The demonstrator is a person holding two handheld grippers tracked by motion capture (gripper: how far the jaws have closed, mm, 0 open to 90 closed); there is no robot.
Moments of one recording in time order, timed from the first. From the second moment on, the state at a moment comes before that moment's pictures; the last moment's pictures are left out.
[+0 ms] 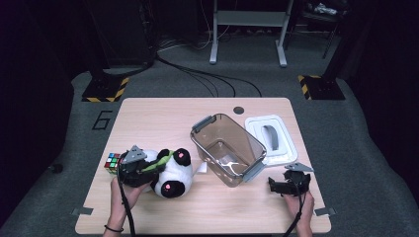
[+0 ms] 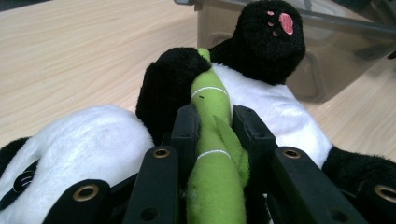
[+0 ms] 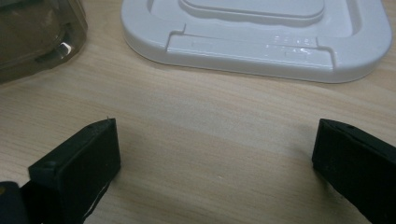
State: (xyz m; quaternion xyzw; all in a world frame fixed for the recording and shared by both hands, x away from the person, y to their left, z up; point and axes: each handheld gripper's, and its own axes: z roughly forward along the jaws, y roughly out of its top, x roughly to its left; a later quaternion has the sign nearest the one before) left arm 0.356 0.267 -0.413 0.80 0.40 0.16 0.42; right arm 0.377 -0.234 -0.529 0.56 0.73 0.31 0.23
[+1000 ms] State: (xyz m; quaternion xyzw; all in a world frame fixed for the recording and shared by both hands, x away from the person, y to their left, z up) left arm 0.358 0.274 -0.339 0.80 0.35 0.19 0.46; right arm 0.377 -0.234 -0.529 0.56 0.73 0.31 0.23
